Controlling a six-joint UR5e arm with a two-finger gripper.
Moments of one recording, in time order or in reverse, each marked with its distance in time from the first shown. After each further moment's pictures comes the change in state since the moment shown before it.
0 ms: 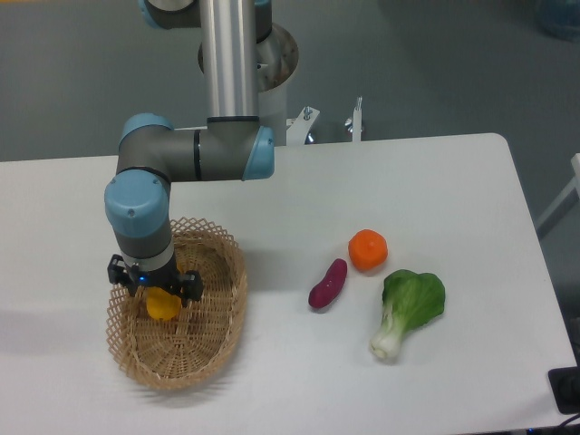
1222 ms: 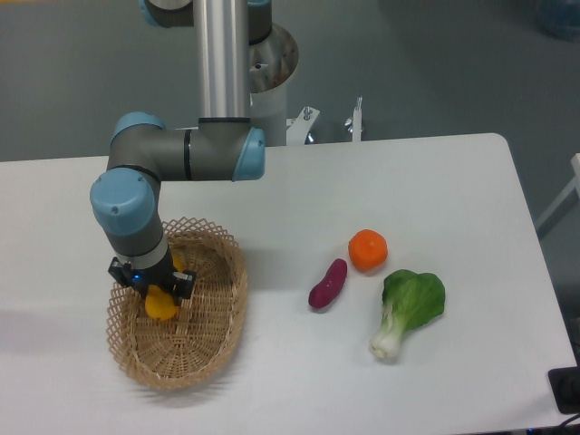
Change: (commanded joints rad) arm -0.002 0.009 0.003 0.012 0.067 -0.006
